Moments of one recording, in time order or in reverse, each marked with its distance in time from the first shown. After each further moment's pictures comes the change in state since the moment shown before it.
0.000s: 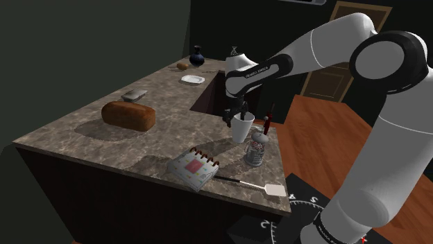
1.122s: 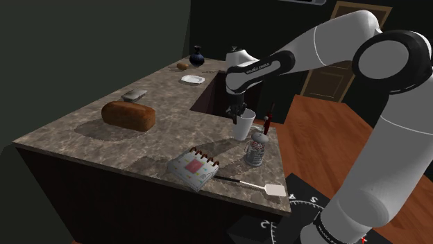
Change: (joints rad) arm 0.001 -0.016 0.001 0.022 0.004 -0.037 -0.007
